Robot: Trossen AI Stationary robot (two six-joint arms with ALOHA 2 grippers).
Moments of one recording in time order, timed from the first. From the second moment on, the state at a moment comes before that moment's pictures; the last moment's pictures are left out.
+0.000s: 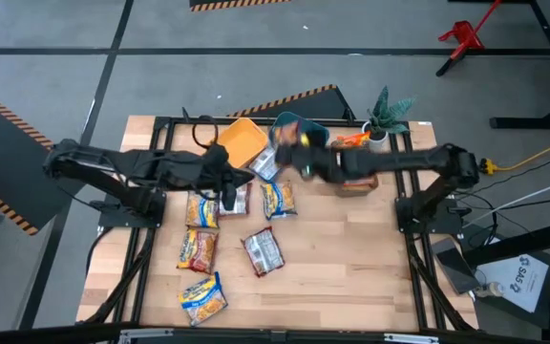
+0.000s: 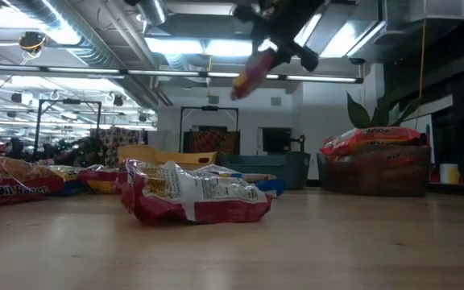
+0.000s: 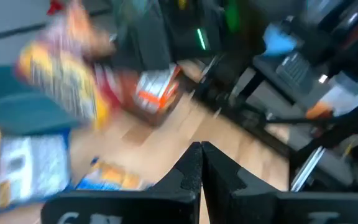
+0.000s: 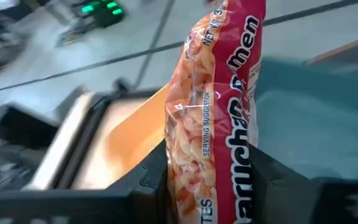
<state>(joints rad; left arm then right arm) -0.17 1.13 1.17 -0.42 -0.41 -0.64 -0.07 1.65 1.40 -0.45 0.69 1.14</state>
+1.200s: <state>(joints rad) -0.21 1.11 1.17 -0.49 -0.49 -0.64 -0.32 1.90 1.41 -0.74 0.72 1.33</state>
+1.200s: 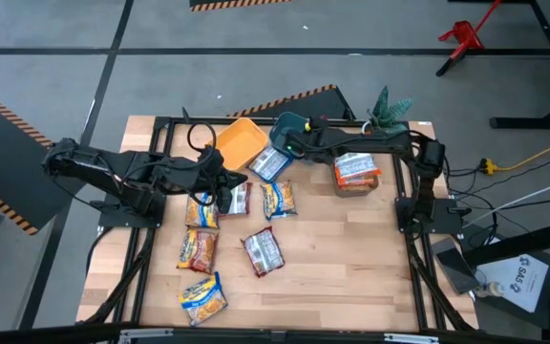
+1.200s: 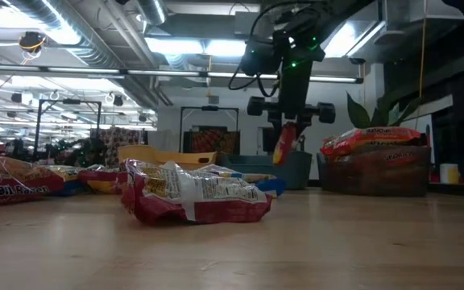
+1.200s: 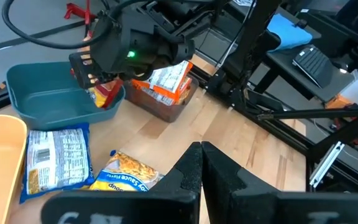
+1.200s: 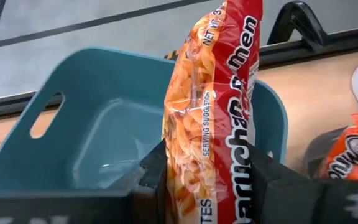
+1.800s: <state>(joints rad) -0.21 1.11 1.17 -0.49 -0.49 -0.64 -0.35 1.90 1.41 -0.81 0.66 1.18</state>
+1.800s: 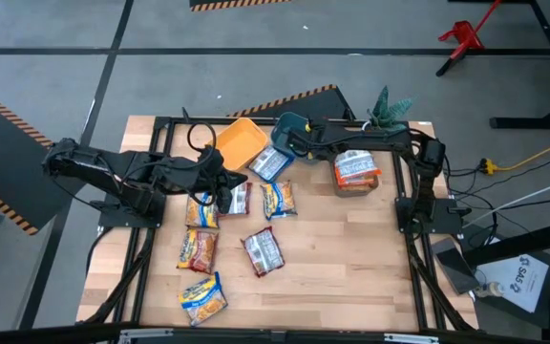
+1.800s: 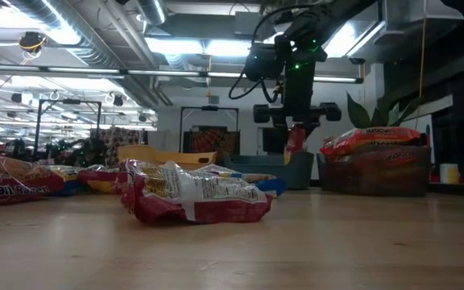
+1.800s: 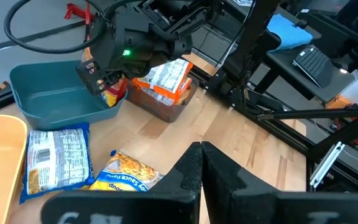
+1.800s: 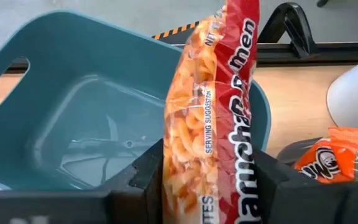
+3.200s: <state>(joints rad) -0.36 1.20 0.61 0.18 -0.13 -1.01 0.30 1.76 1.03 -0.02 0.16 1.39</state>
